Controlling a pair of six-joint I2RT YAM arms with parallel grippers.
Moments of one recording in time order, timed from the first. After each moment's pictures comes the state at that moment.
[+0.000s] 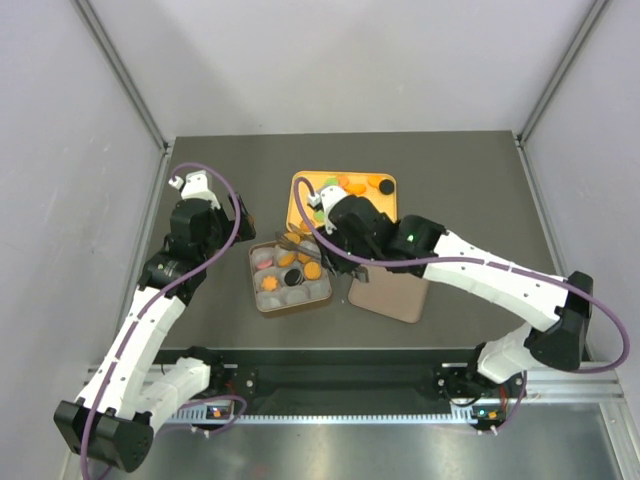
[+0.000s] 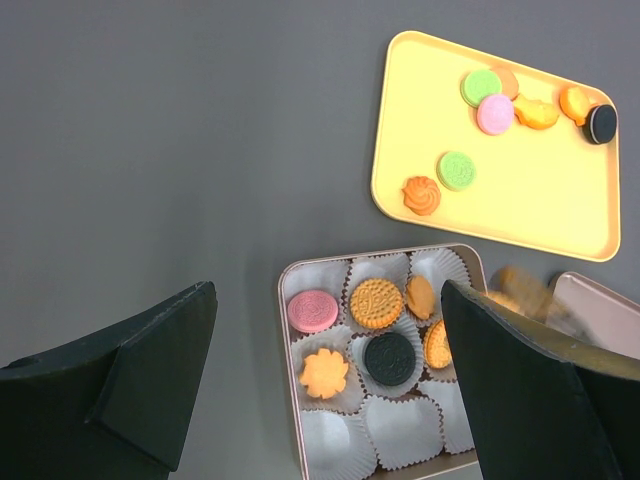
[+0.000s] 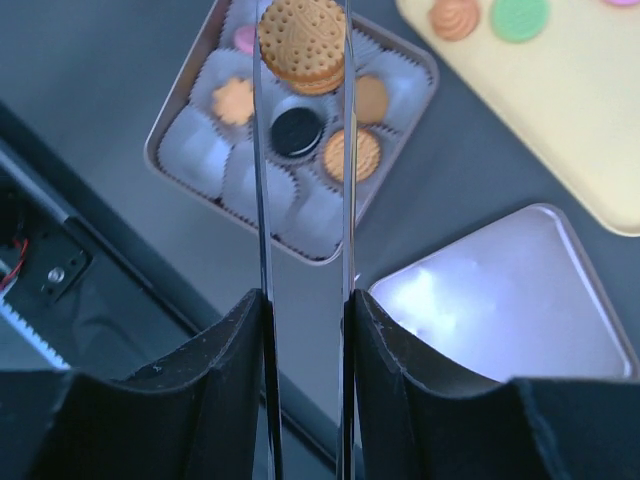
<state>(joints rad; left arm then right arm) -0.27 0.90 0.93 -0.49 -0.19 -0.39 1.04 1.47 1.47 -0.76 0.16 0.27</state>
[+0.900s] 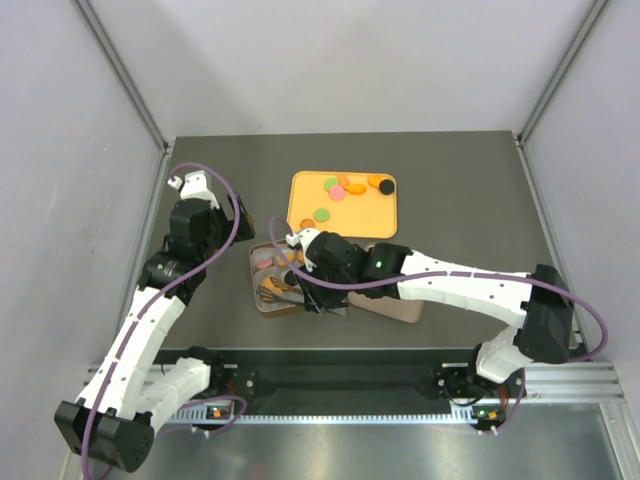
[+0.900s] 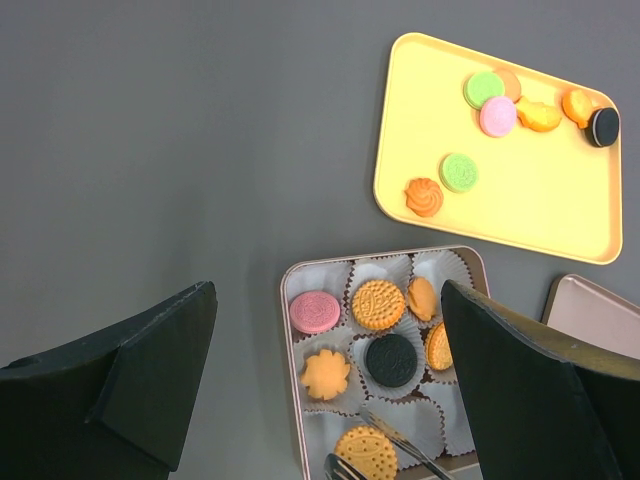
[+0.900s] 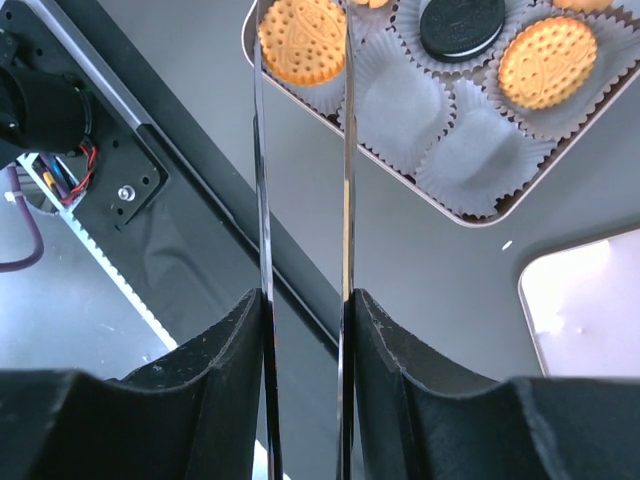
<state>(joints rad) -0.27 0.90 0.93 -0.49 -0.19 -0.39 1.18 1.53 1.30 -0.63 -0.01 0.41</state>
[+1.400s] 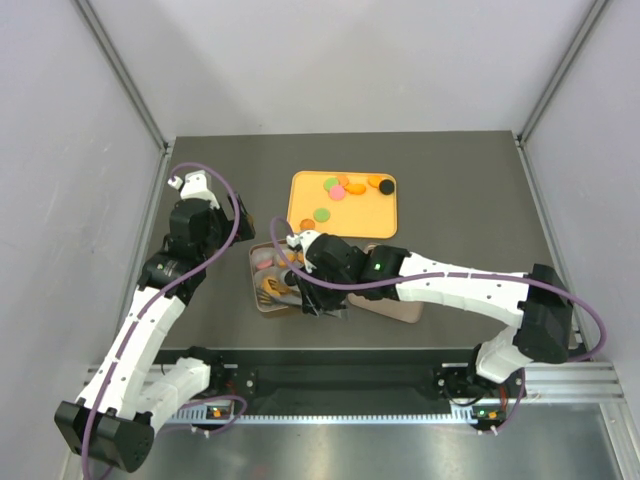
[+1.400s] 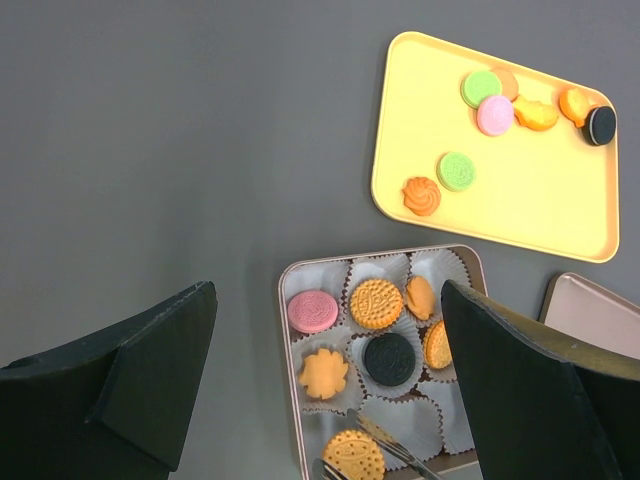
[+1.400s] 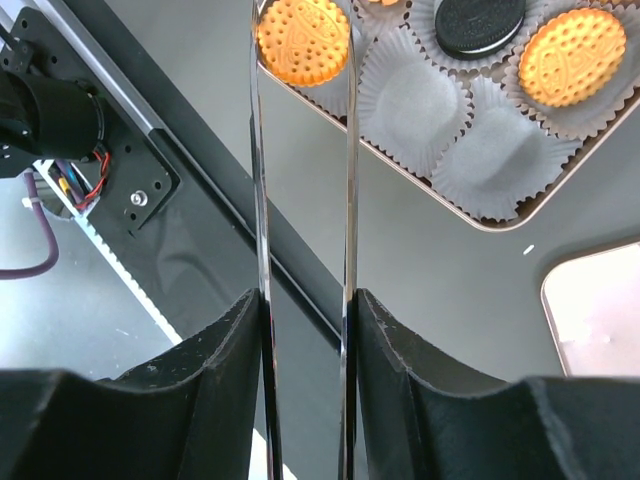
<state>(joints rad) -0.27 0.90 0.93 -0.49 -0.18 -0.39 1.18 1.54 1.27 -0.58 -0.03 0.45</state>
